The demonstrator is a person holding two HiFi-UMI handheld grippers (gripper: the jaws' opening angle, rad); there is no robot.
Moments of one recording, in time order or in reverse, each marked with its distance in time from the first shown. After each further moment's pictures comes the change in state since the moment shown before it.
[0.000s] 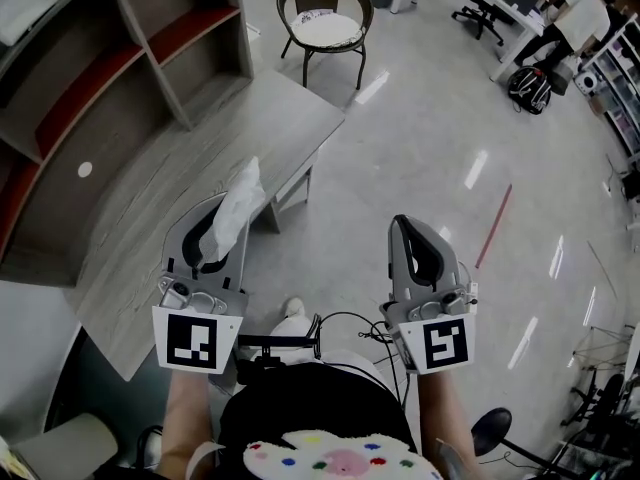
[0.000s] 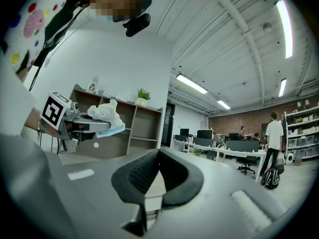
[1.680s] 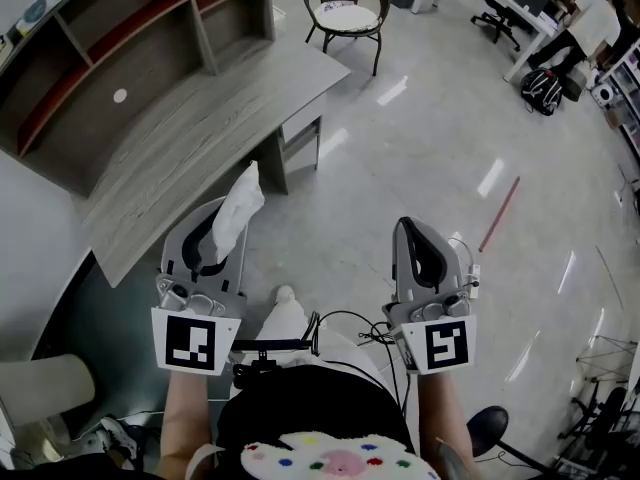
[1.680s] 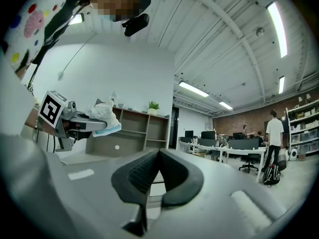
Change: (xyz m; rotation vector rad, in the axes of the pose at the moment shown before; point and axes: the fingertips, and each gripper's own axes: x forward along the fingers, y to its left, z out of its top) left arm -0.200 -0.158 0.037 0.037 0.051 0.087; right arm -0.234 0.047 0.009 0.032 -0.049 0.078
